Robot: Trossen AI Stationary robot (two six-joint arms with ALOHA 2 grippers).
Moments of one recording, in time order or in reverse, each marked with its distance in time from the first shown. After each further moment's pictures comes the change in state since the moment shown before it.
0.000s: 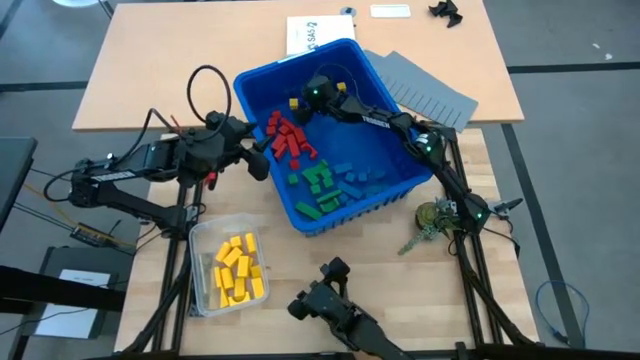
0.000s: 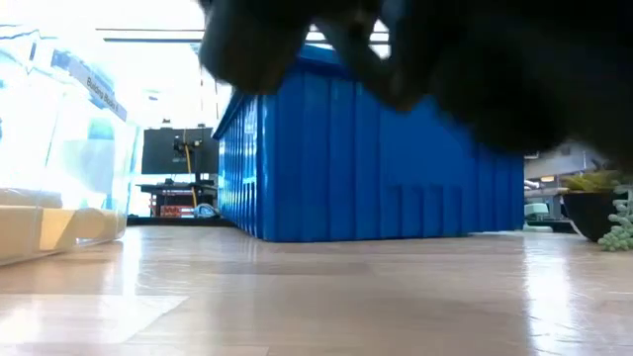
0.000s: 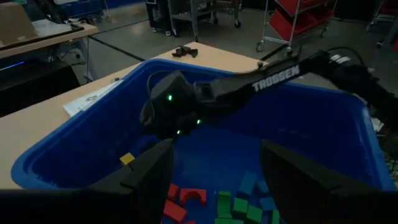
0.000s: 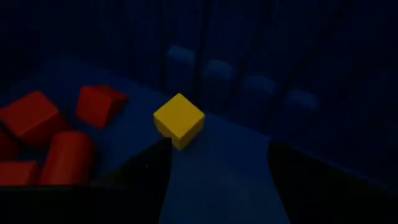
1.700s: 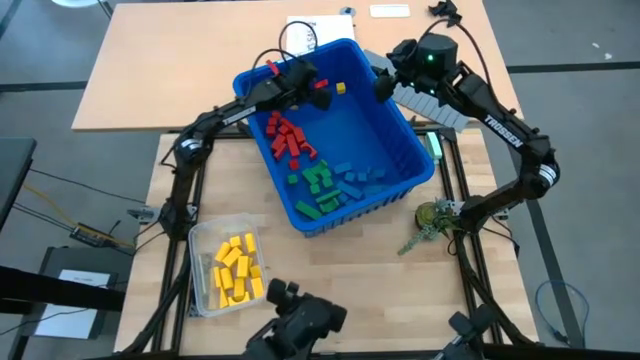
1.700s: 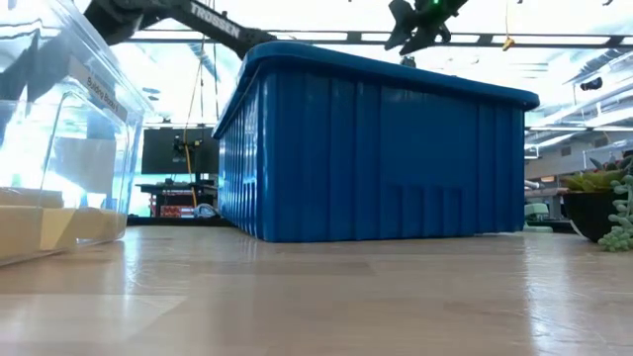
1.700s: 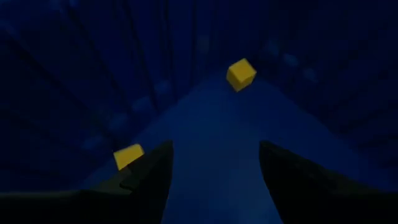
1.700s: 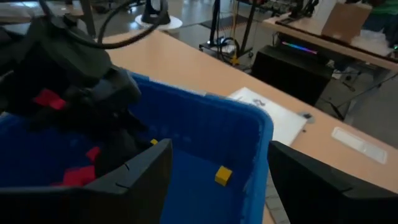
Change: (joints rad) left arm 0.665 1.003 0.589 0.083 0.391 -0.110; right arm -0.084 -1.082 -0.562 -0.273 -0.077 -0.039
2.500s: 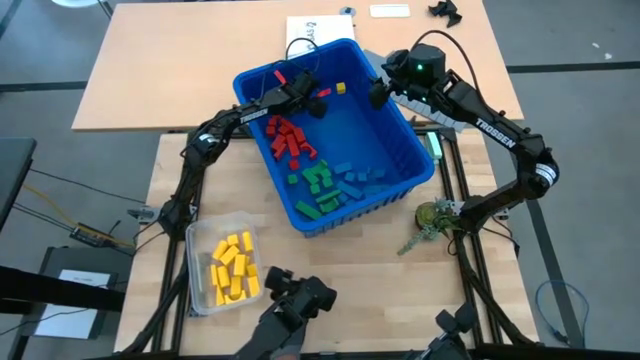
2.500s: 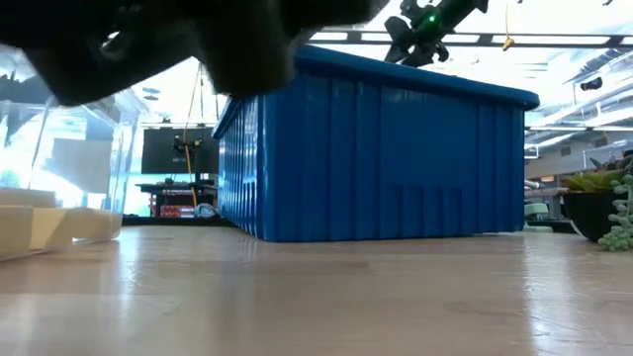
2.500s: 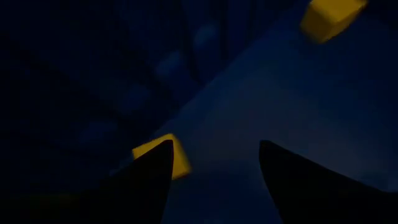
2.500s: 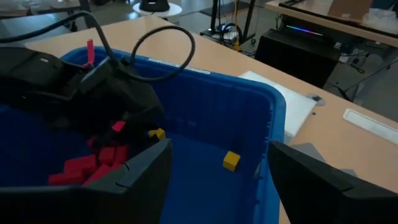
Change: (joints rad) left arm 0.066 0.194 0.001 0.069 -0.077 0.094; right arm 0.000 0.002 -0.118 0.078 -0.001 0.046
